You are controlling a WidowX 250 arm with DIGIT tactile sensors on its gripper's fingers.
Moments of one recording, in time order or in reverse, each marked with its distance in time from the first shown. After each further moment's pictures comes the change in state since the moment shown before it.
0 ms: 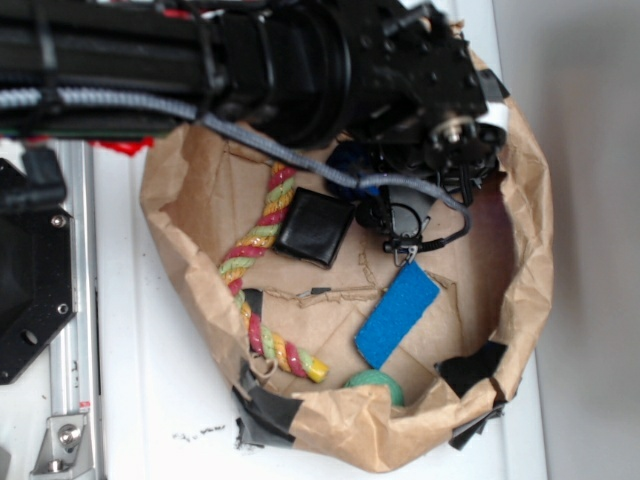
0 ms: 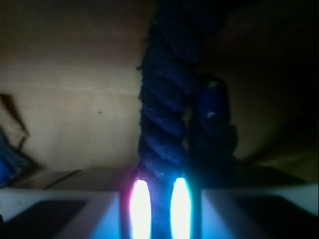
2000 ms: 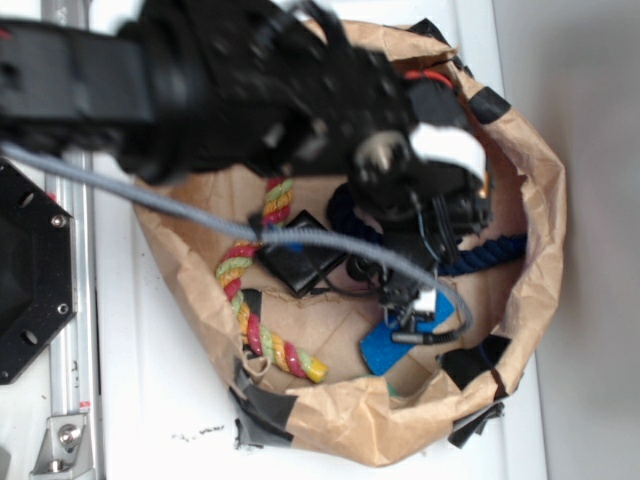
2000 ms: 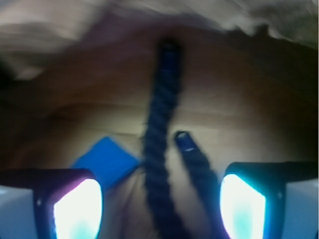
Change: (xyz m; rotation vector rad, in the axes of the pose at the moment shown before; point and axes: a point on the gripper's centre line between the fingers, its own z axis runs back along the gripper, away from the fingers) arm 0.015 -0.037 0.043 -0.018 -0.261 -0.067
